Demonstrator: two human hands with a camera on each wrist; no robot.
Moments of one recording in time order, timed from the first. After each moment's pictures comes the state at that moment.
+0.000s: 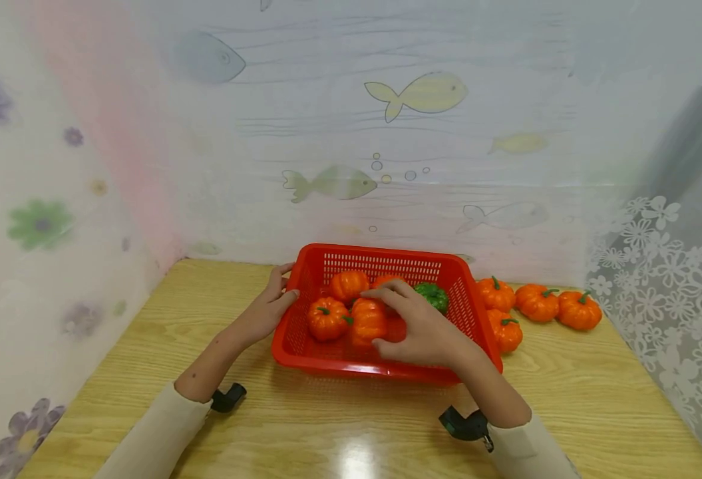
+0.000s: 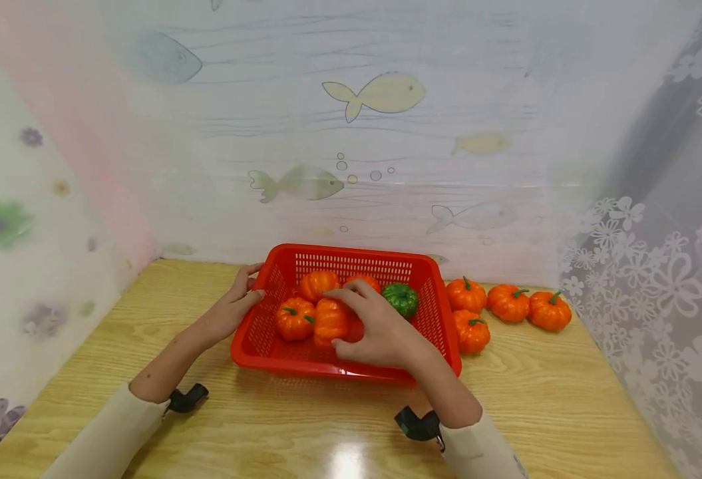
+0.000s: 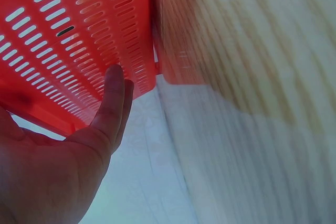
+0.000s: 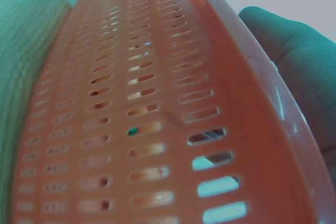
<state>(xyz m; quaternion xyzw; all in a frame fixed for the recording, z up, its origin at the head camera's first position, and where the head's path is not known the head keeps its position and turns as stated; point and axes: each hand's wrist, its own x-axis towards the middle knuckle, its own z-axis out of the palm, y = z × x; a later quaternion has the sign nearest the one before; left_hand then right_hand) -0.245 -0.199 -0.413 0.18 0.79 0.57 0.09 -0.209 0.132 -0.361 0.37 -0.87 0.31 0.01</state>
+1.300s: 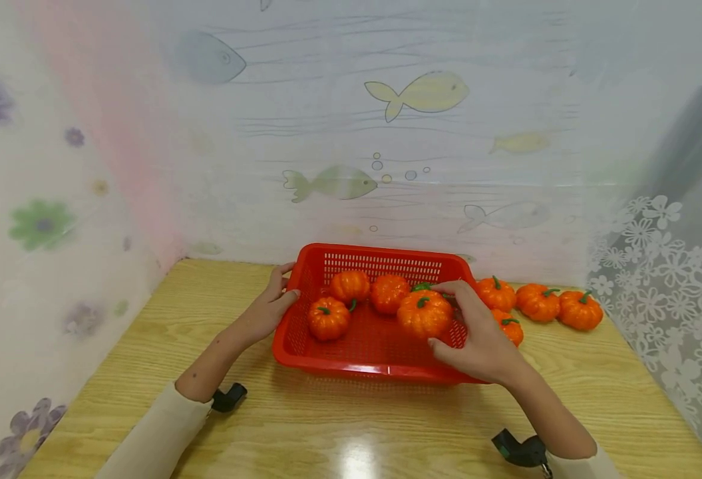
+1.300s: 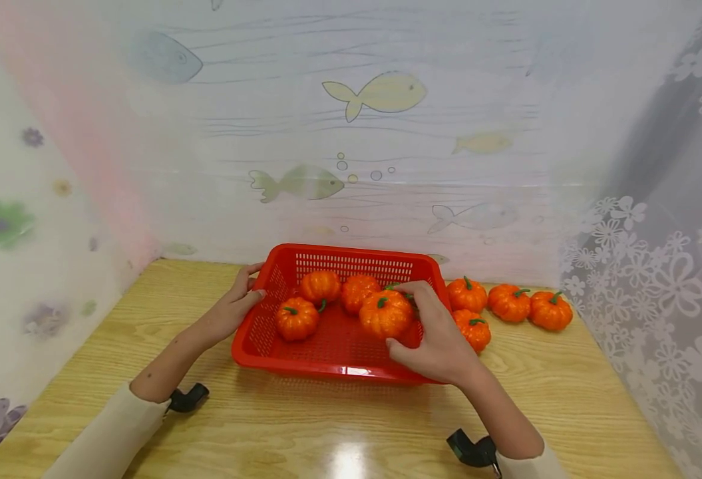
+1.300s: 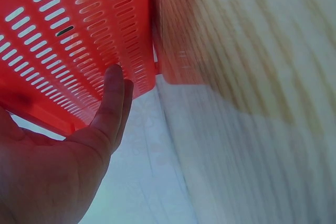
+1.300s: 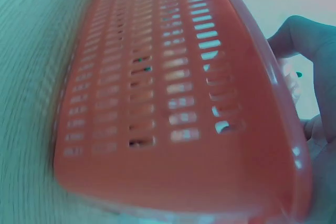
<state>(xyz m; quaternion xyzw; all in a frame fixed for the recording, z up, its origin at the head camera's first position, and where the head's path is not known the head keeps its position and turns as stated) -0.245 -0.200 -0.414 0.17 0.80 0.57 0.08 -0.190 0.206 -0.372 0.29 -0.87 0.38 0.09</state>
